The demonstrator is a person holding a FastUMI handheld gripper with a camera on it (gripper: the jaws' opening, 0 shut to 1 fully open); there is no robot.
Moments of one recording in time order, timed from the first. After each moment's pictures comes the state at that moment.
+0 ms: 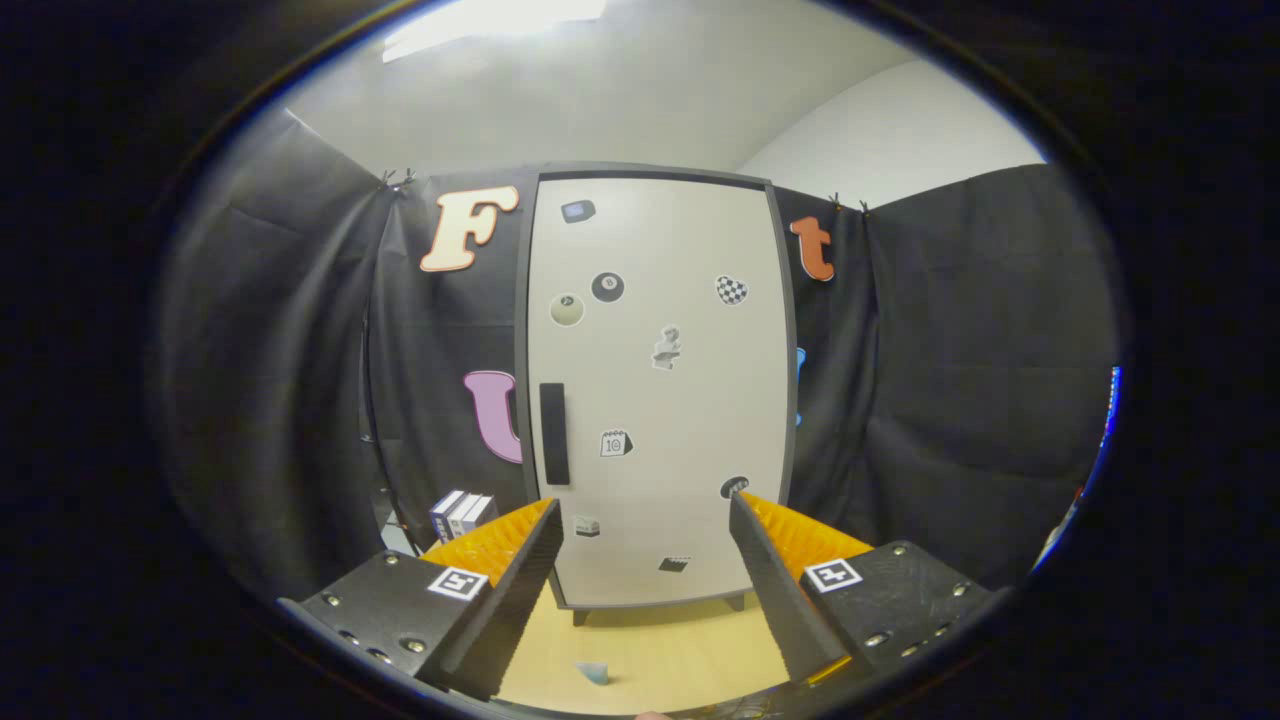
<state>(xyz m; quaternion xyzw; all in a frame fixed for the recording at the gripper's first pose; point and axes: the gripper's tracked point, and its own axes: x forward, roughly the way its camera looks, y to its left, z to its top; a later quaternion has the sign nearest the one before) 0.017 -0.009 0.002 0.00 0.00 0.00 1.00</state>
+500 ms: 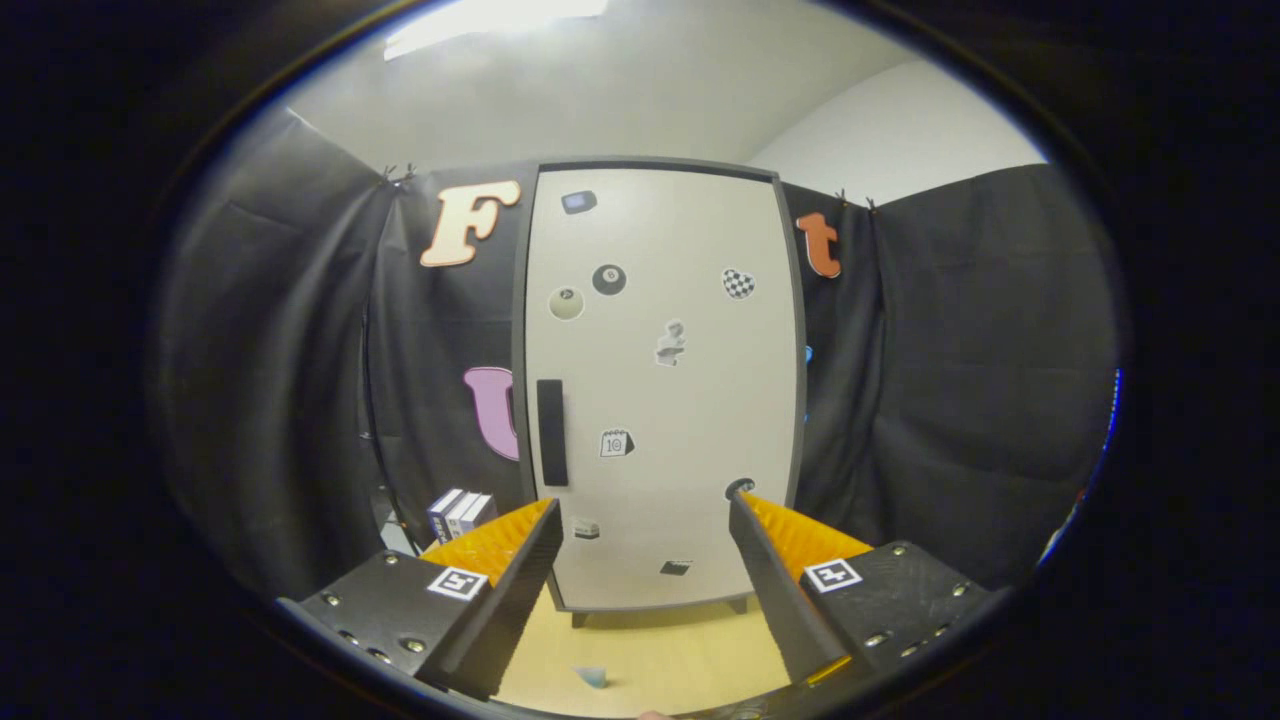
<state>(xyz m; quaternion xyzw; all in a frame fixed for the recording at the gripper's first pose) 0.041 -0.002 -0.005 0.00 0.01 0.01 1.00</state>
